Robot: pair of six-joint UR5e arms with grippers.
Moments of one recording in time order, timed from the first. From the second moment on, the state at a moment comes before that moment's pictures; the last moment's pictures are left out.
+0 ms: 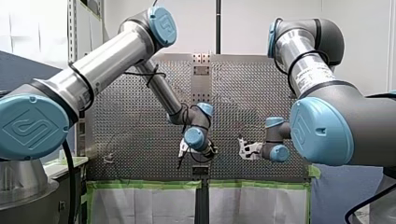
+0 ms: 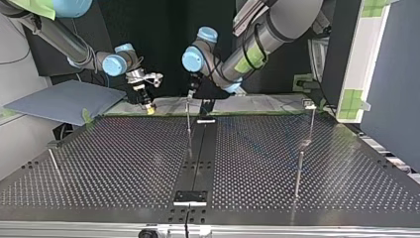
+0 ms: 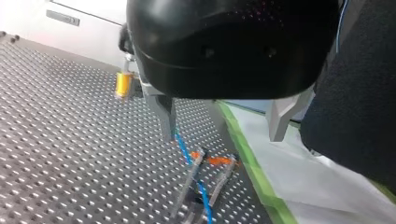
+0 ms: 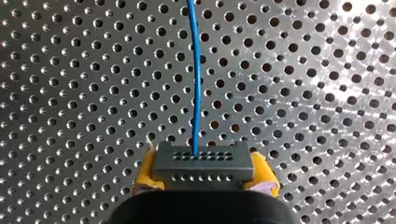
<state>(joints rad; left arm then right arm) -0.68 -2.39 -1.53 -2.75 -1.86 -1.63 1.83 -0.70 1.68 -0.89 1.14 1.43</state>
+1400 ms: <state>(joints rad) -0.72 -2.02 -1.91 -2.46 -1.93 -1.80 1.79 -0.70 1.68 -0.86 1.15 1.46</state>
